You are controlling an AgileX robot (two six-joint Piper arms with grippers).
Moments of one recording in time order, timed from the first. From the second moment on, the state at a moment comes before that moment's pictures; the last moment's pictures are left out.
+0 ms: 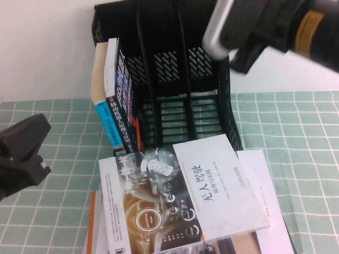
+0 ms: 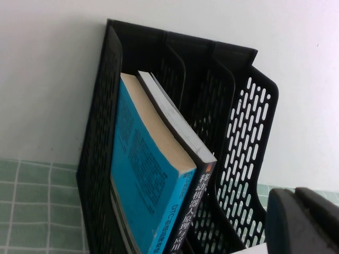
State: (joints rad) right arm 0.63 1.45 -1.27 -1.74 0.05 0.74; left arm -0.41 0.70 -0.50 1.73 0.04 -2.18
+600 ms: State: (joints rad) right arm 0.48 1.23 -1.09 -0.13 1.01 -0.36; left arm -0.41 0.70 -0.50 1.73 0.04 -2.08
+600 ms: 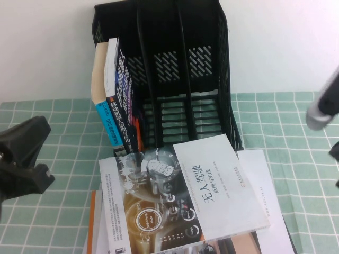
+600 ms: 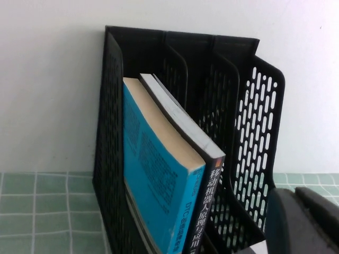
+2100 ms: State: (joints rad) right arm 0.47 0.06 -0.25 0.34 0.64 -0.50; left arm -0.41 0.70 -0.39 1.73 -0.15 -1.79
